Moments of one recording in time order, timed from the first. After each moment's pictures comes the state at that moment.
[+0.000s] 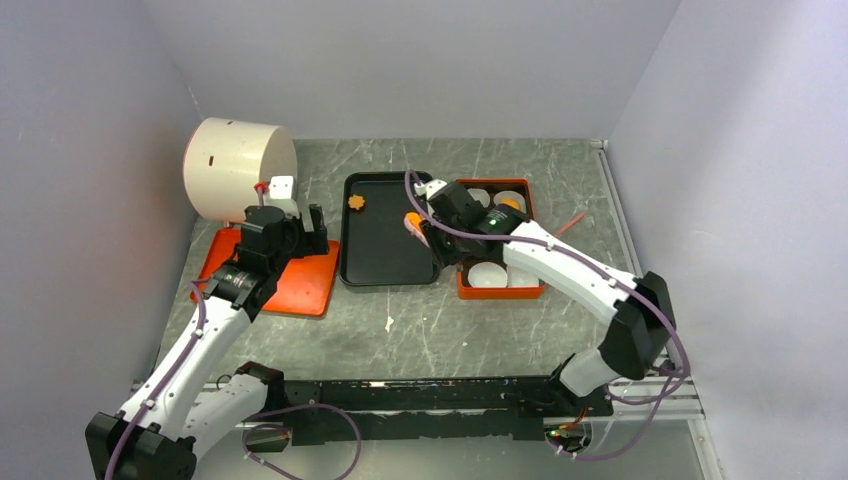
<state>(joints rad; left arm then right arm) -0.32 0.89 0.79 -0.34 -0.22 -0.23 0.79 1.54 1.33 -0.71 0.08 0.19</state>
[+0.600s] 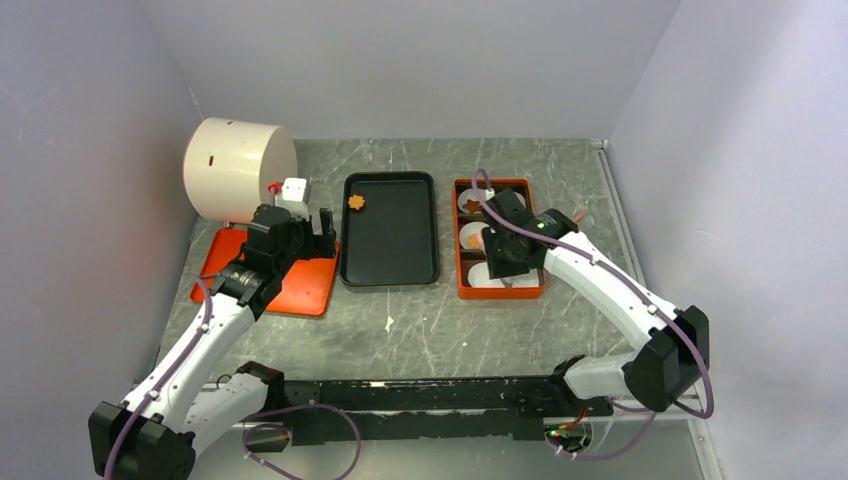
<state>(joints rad) -0.34 0.92 0.77 -0.29 -0.14 -0.18 0.63 1.33 1.18 -1.00 0.17 0.39</state>
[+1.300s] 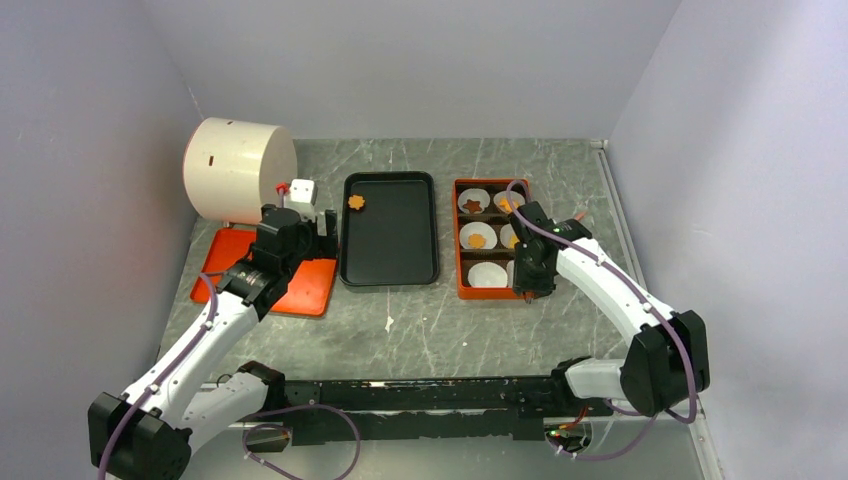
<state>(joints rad) -0.40 0.94 0.76 -0.27 -0.25 -0.14 0.39 1.29 0.98 -1.03 0.18 0.52</state>
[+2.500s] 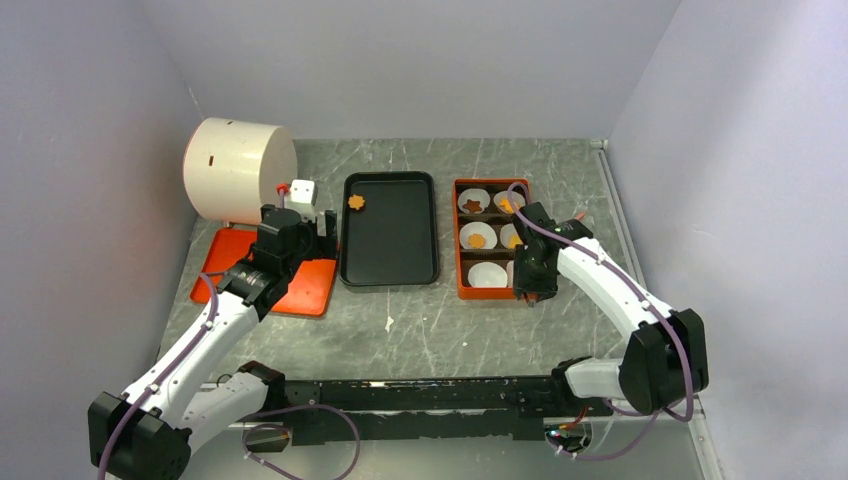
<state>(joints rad) -0.41 0.94 0.76 -0.27 -0.28 -0.13 0.36 1.30 0.95 -1.03 0.15 0.49</state>
